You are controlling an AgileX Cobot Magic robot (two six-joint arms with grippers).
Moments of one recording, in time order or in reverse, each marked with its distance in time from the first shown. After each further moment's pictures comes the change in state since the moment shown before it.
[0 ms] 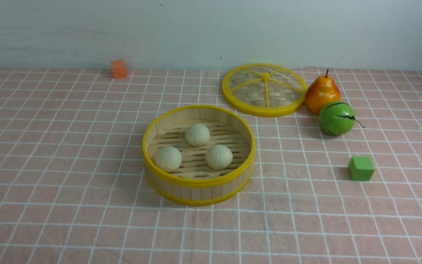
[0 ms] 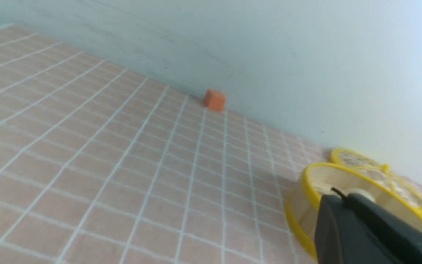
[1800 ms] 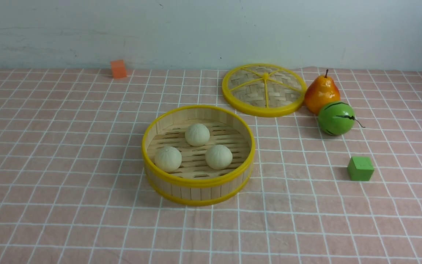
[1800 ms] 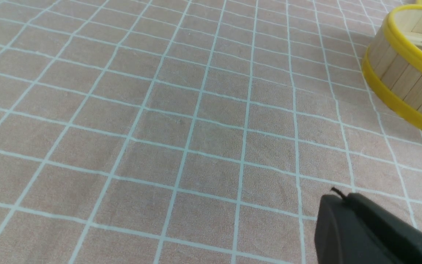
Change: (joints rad) right arm 0.000 0.000 0.000 0.000 0.001 0.000; left arm 0.016 -0.002 0.033 -0.014 0.252 0.221
